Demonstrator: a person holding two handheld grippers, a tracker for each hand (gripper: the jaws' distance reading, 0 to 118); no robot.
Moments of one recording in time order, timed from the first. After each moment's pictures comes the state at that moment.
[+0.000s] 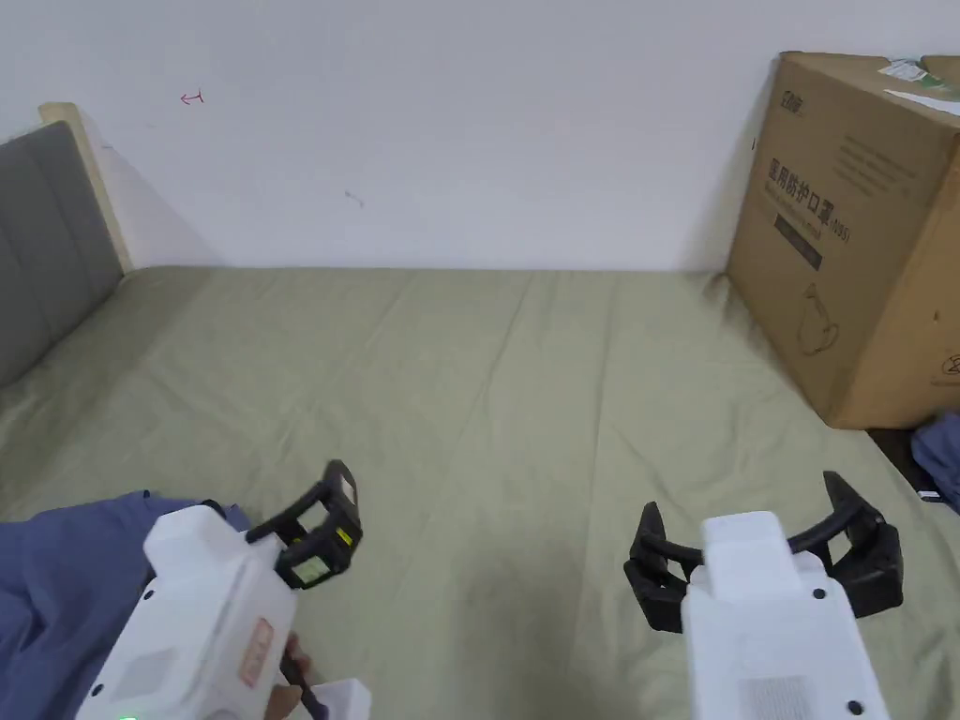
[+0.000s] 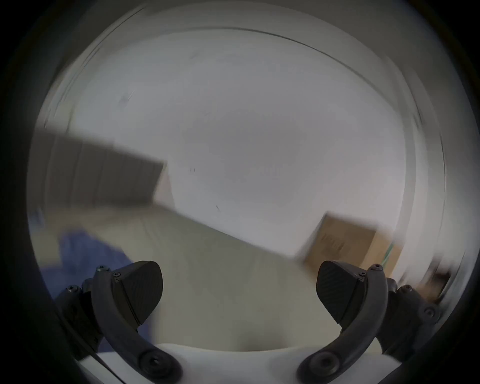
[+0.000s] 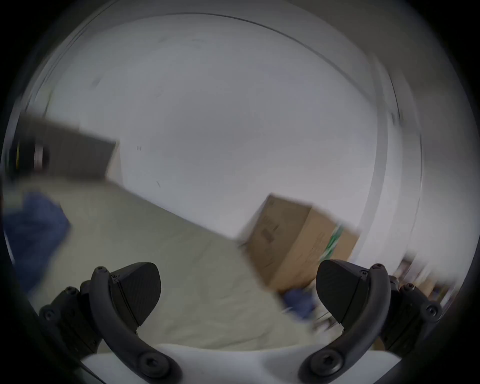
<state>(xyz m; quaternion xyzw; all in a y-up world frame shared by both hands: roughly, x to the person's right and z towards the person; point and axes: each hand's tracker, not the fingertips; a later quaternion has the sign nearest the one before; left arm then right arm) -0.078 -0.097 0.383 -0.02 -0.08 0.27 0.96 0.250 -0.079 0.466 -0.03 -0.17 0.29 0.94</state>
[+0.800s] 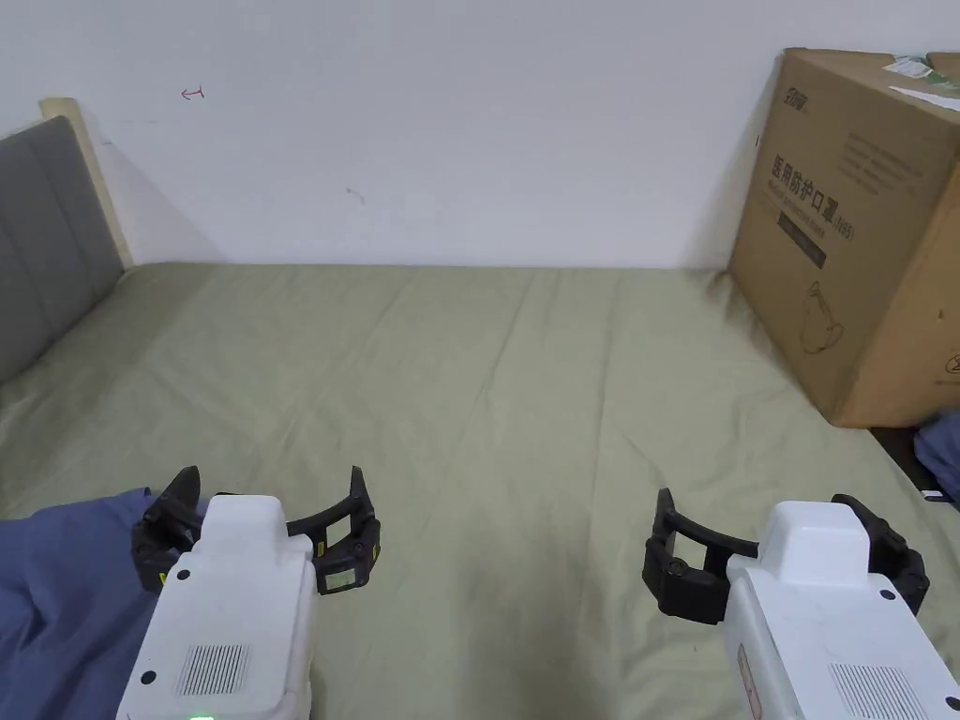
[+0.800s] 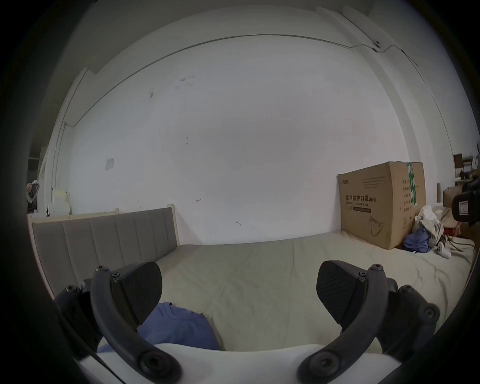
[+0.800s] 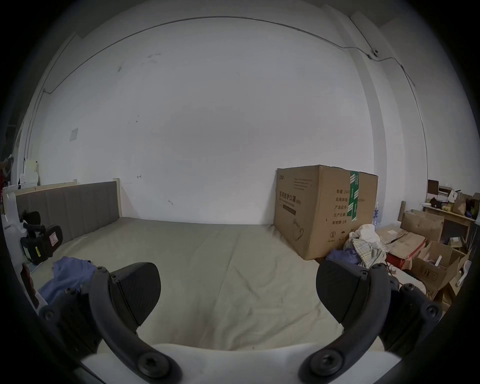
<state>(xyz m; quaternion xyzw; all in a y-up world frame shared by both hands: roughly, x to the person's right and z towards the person) -0.025 -0.090 0.398 0.02 -0.02 -0.06 1.00 0.284 -0.069 0.473 -0.06 -0.12 0.02 0.99</state>
